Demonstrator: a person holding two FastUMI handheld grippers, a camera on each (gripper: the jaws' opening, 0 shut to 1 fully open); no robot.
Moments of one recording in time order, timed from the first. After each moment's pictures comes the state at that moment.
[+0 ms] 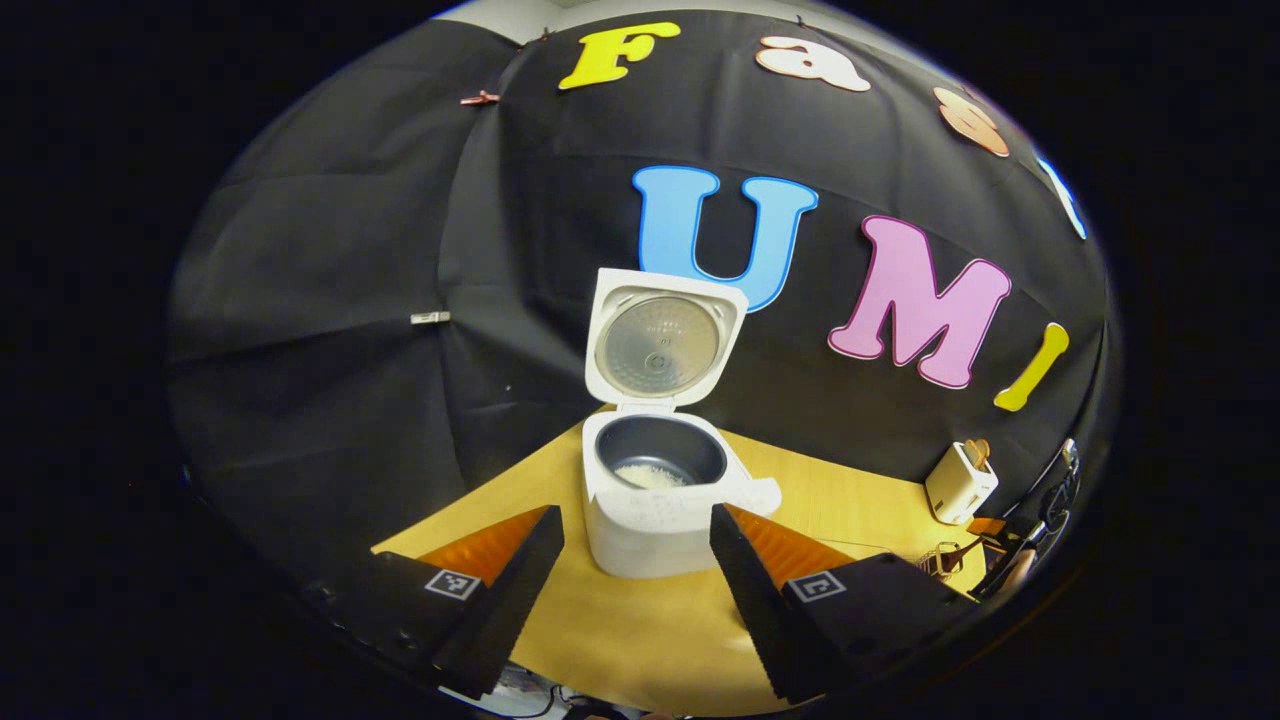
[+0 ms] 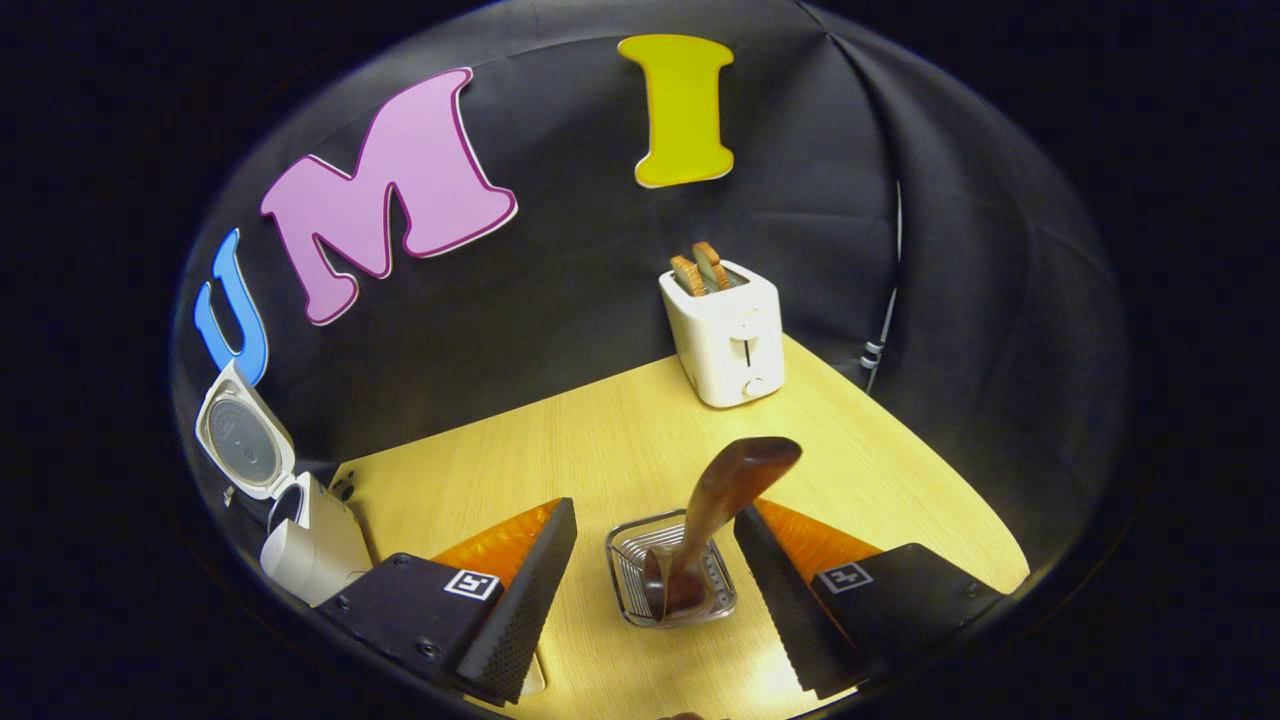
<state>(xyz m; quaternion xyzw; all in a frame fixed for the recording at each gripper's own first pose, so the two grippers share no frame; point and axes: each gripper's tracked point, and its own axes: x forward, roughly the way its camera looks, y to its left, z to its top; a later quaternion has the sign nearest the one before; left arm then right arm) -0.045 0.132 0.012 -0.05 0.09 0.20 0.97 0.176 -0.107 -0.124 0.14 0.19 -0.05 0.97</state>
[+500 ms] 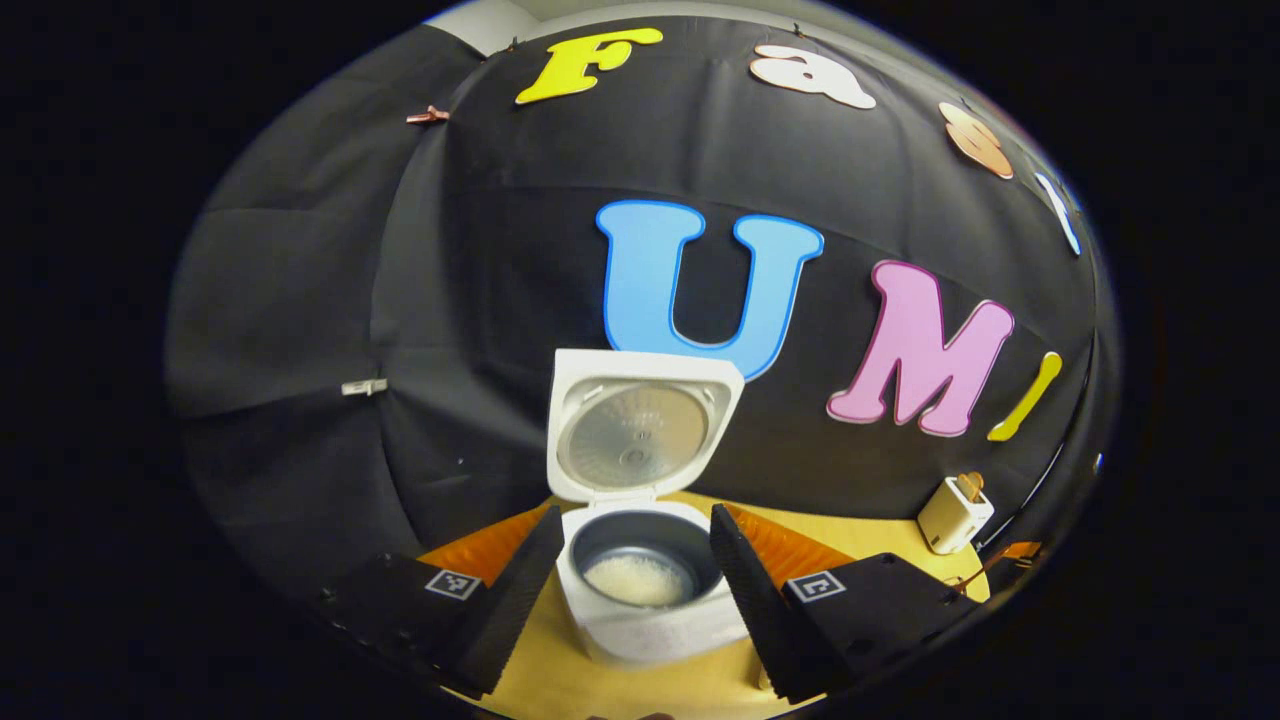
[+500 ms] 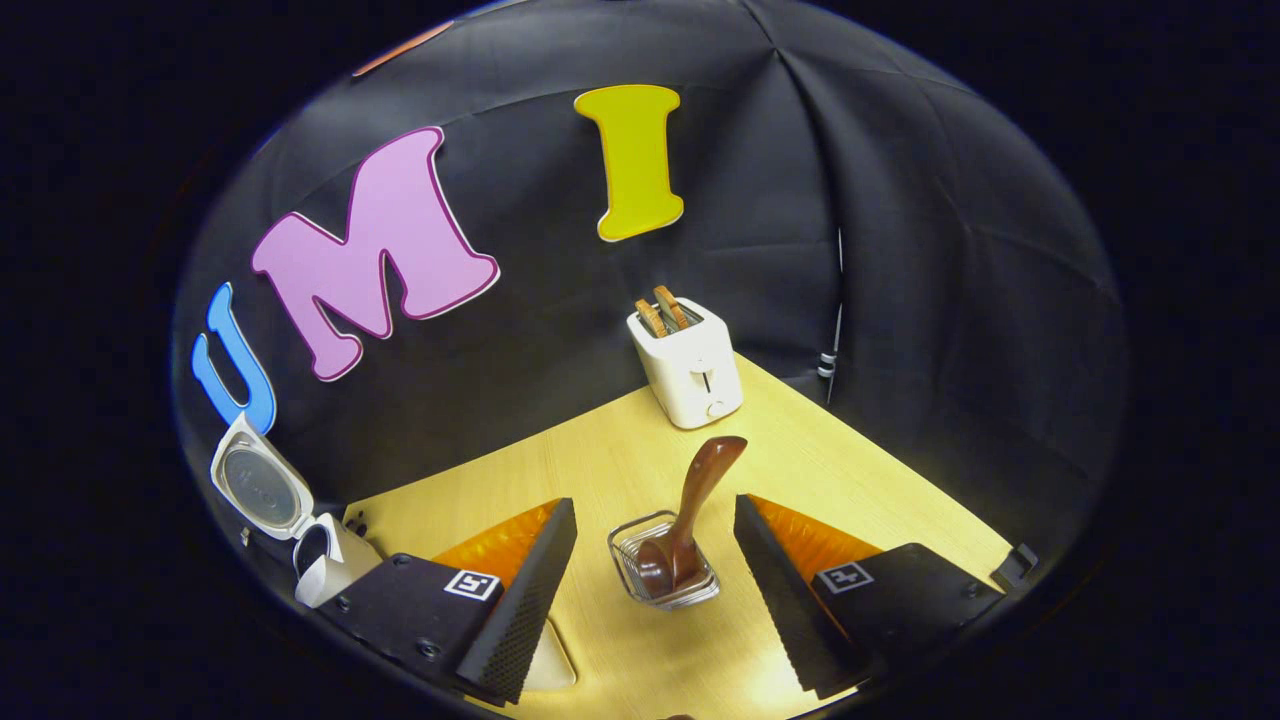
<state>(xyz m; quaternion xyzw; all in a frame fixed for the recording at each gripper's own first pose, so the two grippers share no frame) 0.068 0.200 0.106 -0.03 0.02 0.14 0.99 0.123 -0.115 -0.077 0.17 0.15 -0.09 0.97</state>
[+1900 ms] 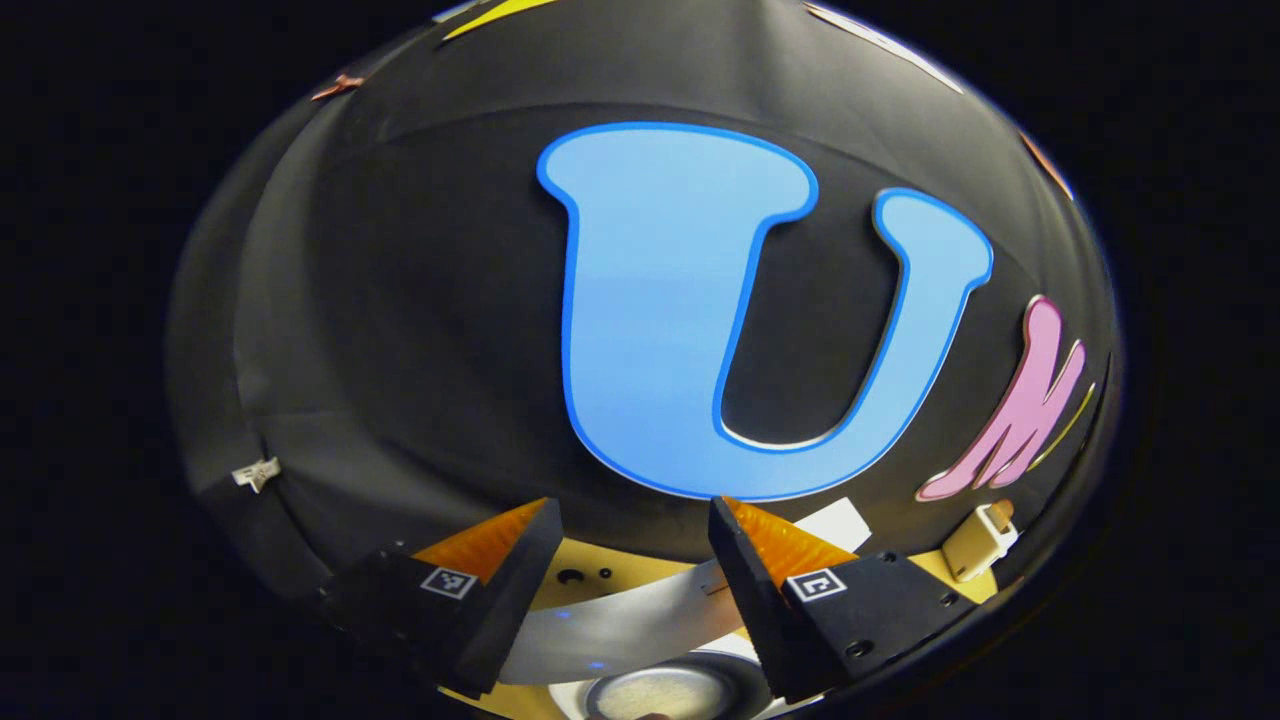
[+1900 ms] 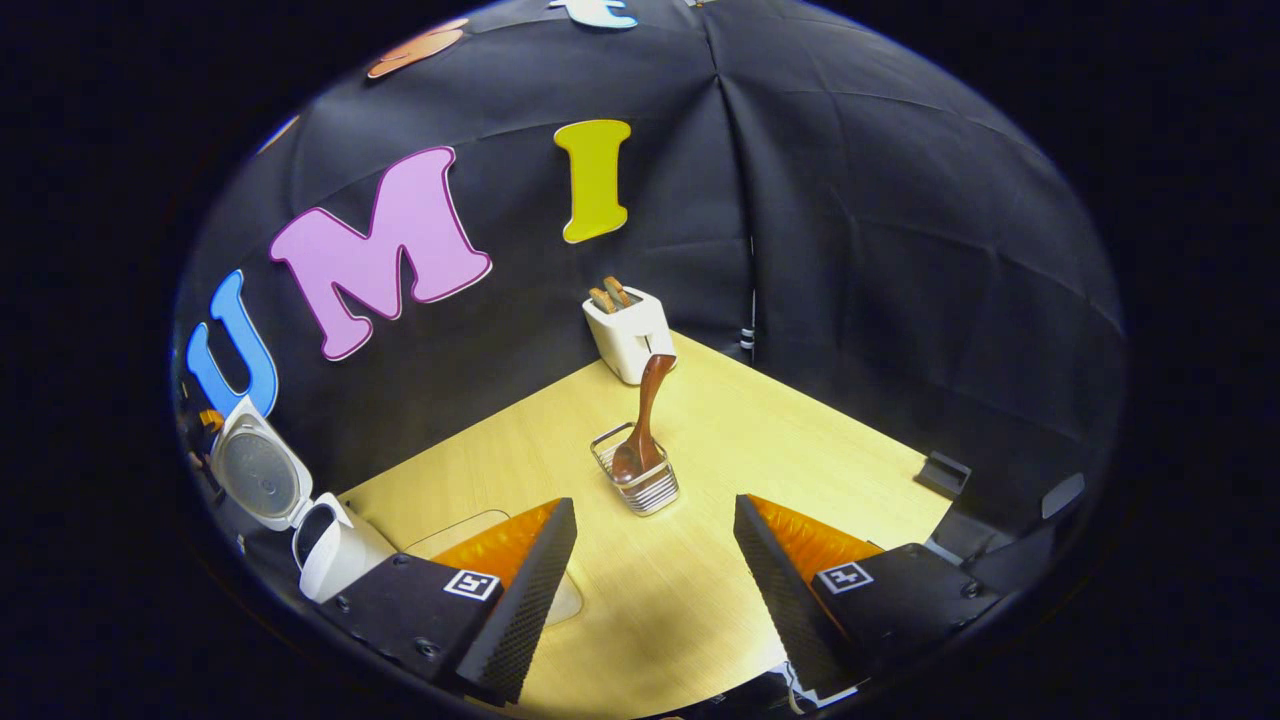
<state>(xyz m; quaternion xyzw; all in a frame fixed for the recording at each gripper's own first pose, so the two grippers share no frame) 0.300 0.305 0.162 -0.02 0.07 0.10 0.99 -0.027 -0.068 -0.084 0.18 0.17 -0.18 0.95</state>
